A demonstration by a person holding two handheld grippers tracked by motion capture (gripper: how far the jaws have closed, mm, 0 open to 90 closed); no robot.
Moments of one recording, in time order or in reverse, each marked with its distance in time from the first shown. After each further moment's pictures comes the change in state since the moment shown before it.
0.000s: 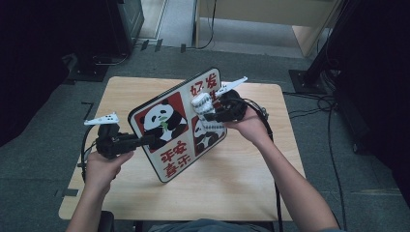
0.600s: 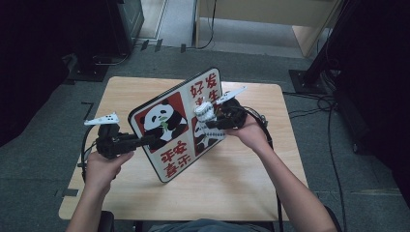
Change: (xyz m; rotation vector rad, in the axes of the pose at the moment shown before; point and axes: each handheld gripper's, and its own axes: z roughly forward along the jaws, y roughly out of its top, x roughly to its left) left arm 0.000 0.000 0.000 0.000 -0.004 0.000; right arm -0.005 -0.026 0.017 0.030 0.010 0.034
